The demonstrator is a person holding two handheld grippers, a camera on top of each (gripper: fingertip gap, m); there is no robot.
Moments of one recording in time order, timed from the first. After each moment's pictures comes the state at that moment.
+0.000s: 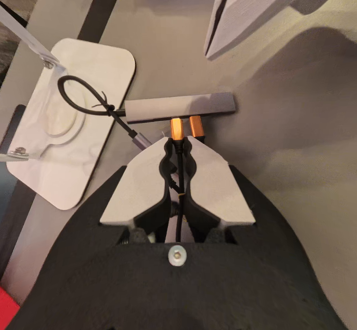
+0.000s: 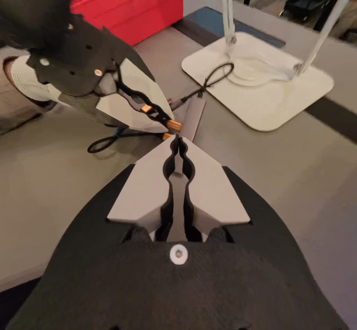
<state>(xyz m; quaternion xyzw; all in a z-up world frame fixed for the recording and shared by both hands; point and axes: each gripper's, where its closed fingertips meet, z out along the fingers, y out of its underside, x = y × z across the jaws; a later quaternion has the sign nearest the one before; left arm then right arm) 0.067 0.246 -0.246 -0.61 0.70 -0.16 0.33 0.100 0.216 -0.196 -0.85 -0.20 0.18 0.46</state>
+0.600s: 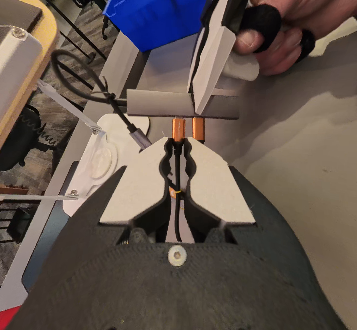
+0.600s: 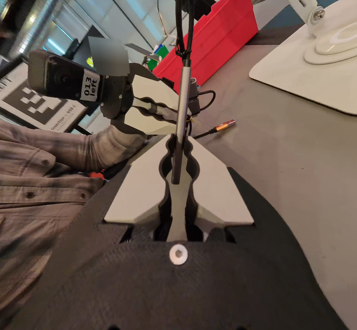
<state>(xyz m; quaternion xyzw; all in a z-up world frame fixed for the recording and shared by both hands) 0.075 0.220 -0.190 -0.49 0.72 -0.20 0.45 0.082 0.201 -0.181 -0.73 -0.13 0.52 0.42</state>
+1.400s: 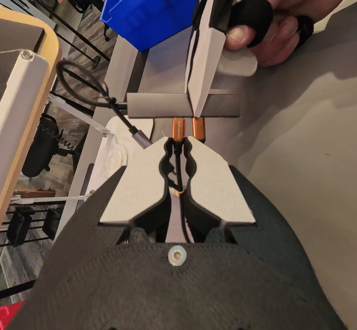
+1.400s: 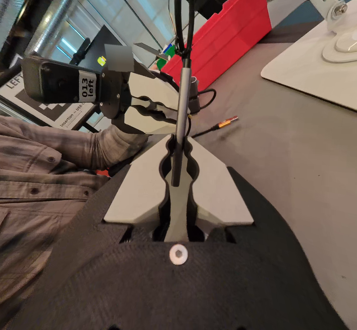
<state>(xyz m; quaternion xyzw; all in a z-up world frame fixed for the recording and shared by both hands) 0.068 0.217 -0.186 -0.46 0.75 -0.16 0.46 0.071 0.198 -0.180 -0.72 -0.14 0.53 0.42</state>
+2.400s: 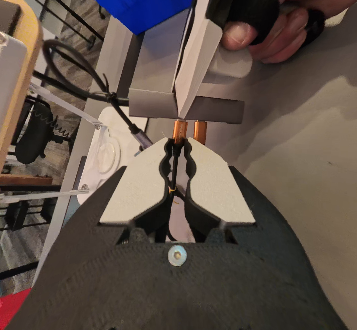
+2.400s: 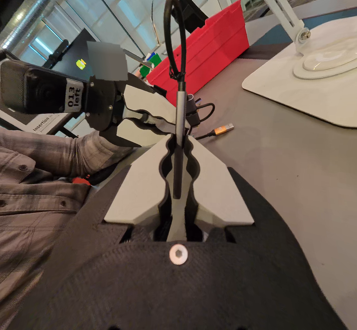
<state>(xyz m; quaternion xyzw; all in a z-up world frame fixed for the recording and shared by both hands) 0.074 0.216 -0.199 -0.48 0.75 -0.13 0.44 0.077 0.206 -0.181 -0.73 -0.13 0.49 0.46</state>
